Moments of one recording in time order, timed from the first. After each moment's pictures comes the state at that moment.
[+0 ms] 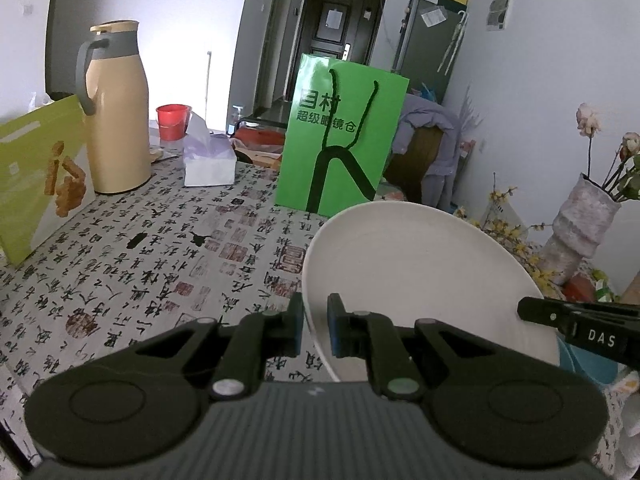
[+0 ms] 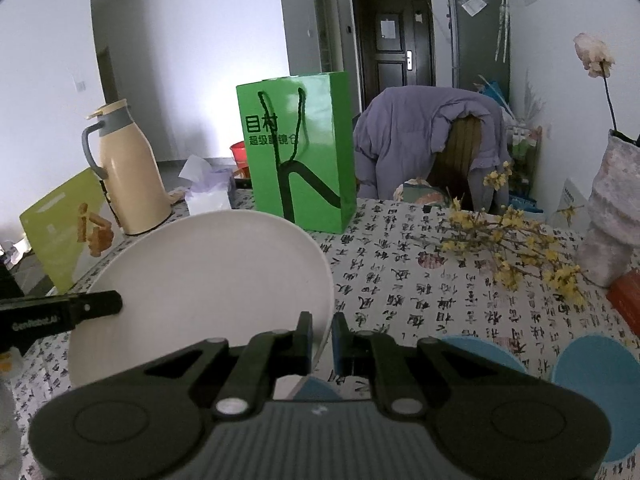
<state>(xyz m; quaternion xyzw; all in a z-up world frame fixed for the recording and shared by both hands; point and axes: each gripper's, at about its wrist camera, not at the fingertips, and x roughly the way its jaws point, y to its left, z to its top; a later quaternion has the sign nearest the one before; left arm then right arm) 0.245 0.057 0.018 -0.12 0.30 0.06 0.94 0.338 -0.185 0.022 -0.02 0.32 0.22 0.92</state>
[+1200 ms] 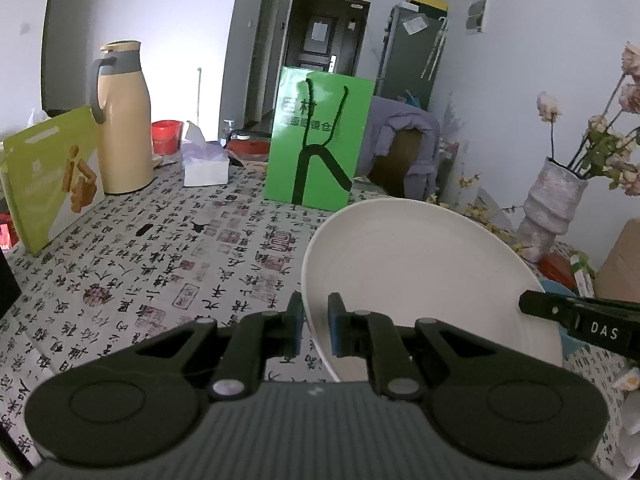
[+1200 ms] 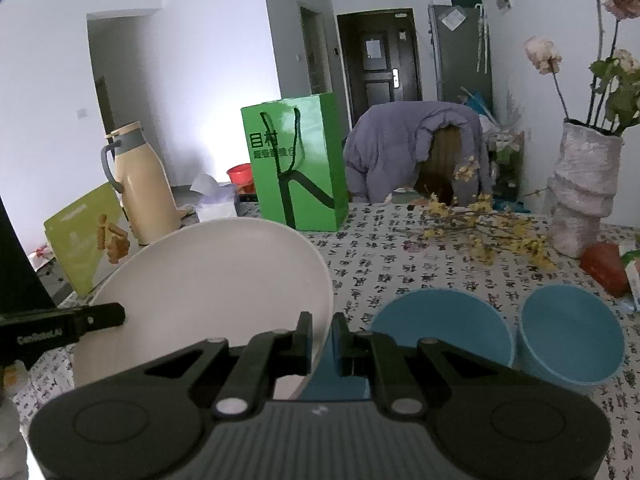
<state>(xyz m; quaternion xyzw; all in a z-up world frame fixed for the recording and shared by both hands) 0.168 0.023 0.023 -0.10 0.28 0.05 0.95 0.252 -0.225 0.024 0.01 0.29 0.21 0.93</state>
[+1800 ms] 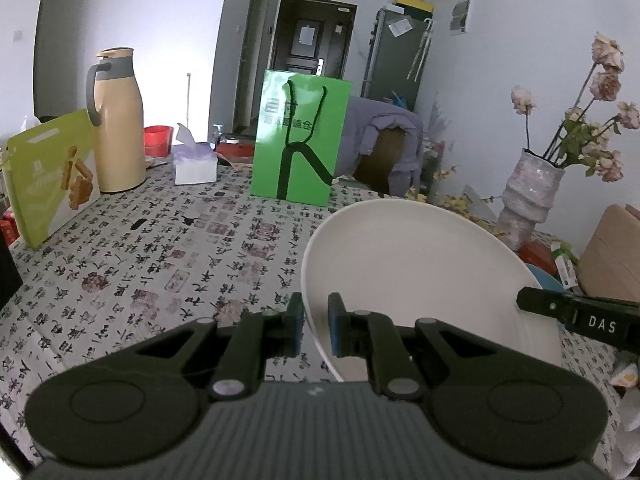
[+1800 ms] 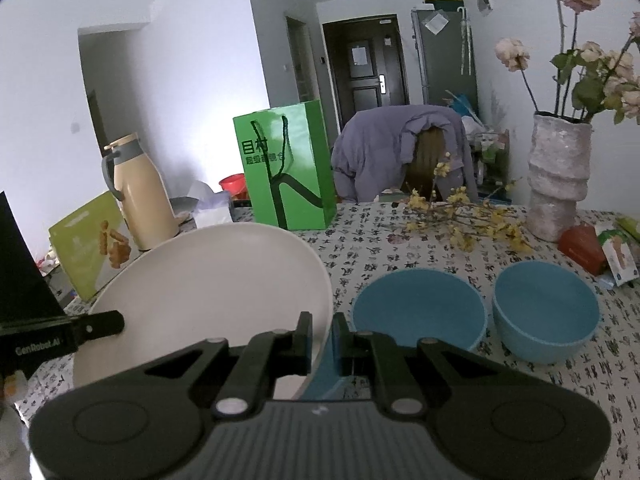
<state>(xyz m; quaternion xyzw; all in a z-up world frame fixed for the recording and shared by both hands) 0.130 0.002 0.023 -0.09 0.27 0.03 0.96 0.210 -0.251 0.023 0.03 0.28 0.19 0.94</state>
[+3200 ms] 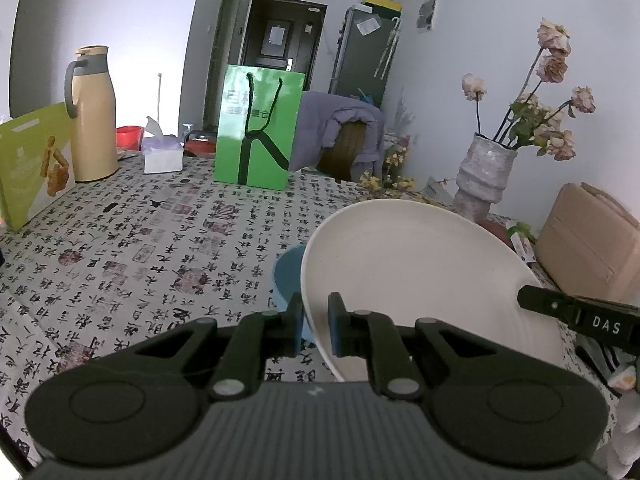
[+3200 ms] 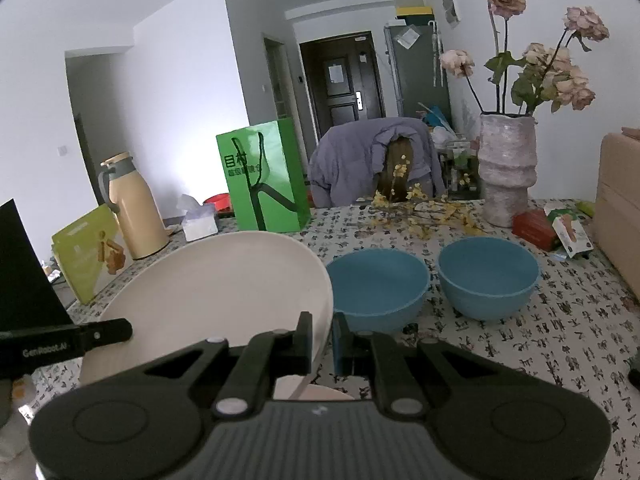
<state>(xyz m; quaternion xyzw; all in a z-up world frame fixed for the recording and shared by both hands) 0.080 -0.036 0.014 -0.09 0.27 -0.01 0.96 0.135 -0.300 0.016 0.05 0.26 0.16 0.95</state>
